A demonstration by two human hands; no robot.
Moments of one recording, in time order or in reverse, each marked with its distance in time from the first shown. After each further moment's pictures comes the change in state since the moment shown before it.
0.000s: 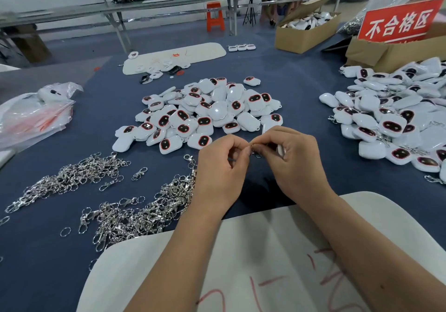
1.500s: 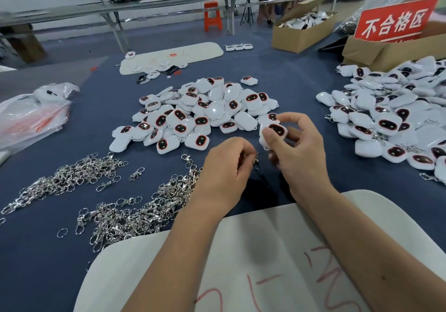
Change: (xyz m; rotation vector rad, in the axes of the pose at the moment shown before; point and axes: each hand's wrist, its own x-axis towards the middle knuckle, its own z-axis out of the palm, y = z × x) left_hand 0.001 0.005 -0.003 0.257 -0.166 0.162; right_hand 0.002 0.012 0.006 0.501 0.241 0.482
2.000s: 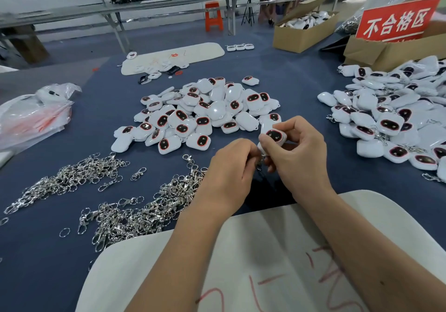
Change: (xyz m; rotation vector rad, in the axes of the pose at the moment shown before) left_hand -0.002 0.005 0.002 0.041 -0.060 0.023; right_hand -0.008 -0.007 0.004 -0.173 0.048 -0.099
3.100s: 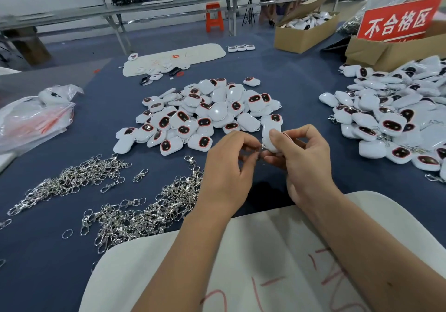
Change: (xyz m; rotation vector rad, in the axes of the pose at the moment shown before) left_hand 0.002 0.000 0.003 -0.152 0.208 0.027; right_hand 0.000 -0.001 0.004 0.501 0.058 0.297
